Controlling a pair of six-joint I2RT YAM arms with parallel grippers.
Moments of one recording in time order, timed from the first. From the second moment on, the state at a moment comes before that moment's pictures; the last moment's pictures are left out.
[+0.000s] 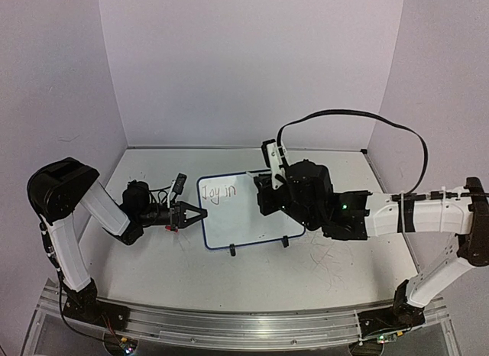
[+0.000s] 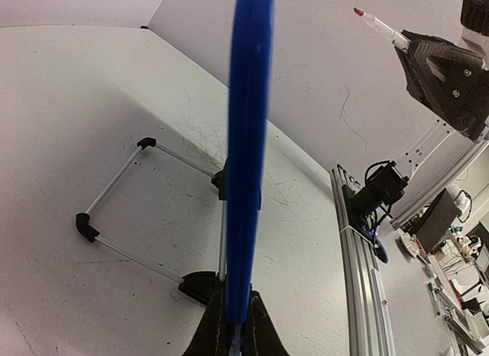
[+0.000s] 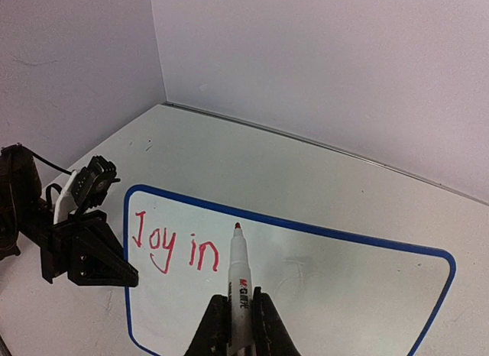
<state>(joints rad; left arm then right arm) -0.46 1.86 0.53 1.16 0.93 -0.46 1.11 1.50 1.04 0.15 0.54 0.21</state>
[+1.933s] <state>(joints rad) -0.46 1.83 0.53 1.11 0.92 -0.44 1.08 1.62 1.05 0.13 0.50 0.35</state>
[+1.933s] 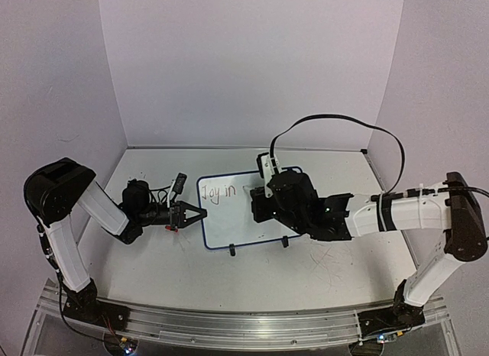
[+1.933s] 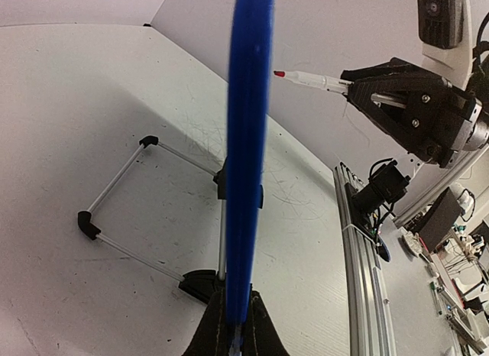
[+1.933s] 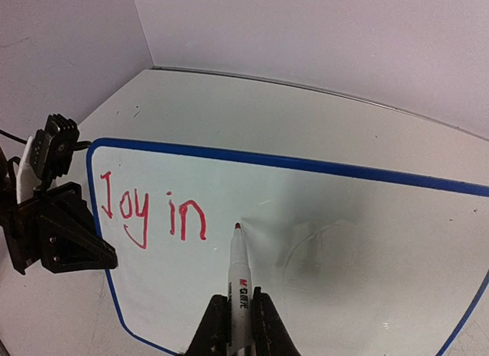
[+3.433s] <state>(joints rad) -0.46 1.83 0.53 1.10 0.92 -0.44 1.07 1.65 1.06 0.13 0.55 0.42</state>
